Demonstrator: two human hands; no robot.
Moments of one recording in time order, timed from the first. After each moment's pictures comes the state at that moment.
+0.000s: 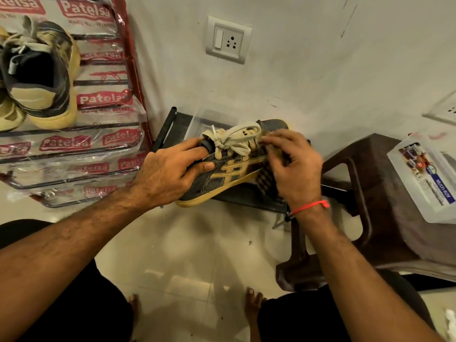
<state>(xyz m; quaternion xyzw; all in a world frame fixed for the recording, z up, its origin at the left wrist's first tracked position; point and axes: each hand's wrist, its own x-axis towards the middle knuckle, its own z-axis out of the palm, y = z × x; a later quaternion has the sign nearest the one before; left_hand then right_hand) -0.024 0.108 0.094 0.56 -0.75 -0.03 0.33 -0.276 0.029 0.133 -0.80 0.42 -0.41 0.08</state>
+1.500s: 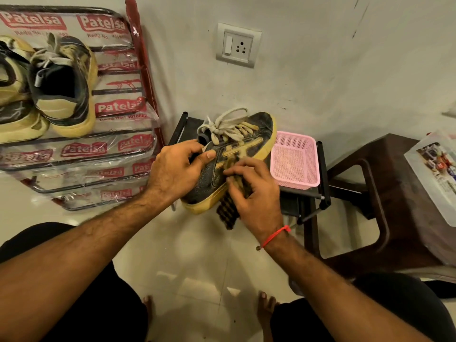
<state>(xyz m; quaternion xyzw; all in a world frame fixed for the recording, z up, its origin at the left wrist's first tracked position) -0.023 0.103 0.098 0.69 -0.59 -0.12 0.40 -0.218 0.085 0.088 -0.79 0.37 -0.44 0.22</state>
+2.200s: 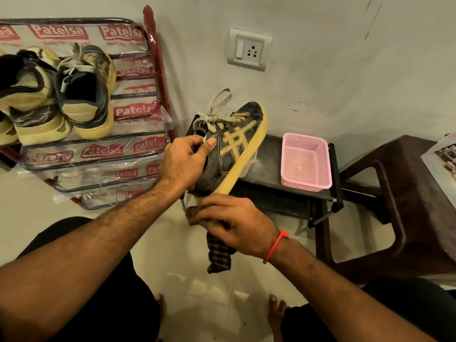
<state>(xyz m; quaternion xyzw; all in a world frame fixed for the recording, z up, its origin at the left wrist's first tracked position) -0.019 0.101 0.112 0.73 -0.48 -0.20 0.45 -0.203 0.112 0.090 -0.92 0.13 -0.25 0.28</state>
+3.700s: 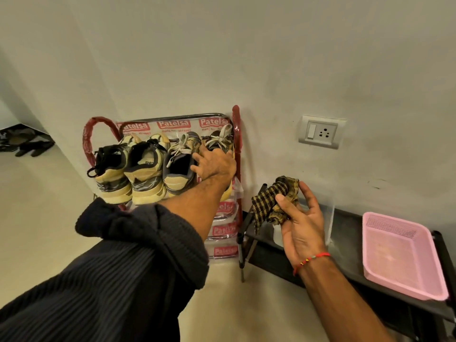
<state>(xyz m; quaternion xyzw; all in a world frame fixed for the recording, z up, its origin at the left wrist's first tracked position) 0.116 -0.019 0.165 0.94 -0.26 -0.04 0.21 -0.096 0.020 0.123 -0.24 0.26 -0.51 0.78</state>
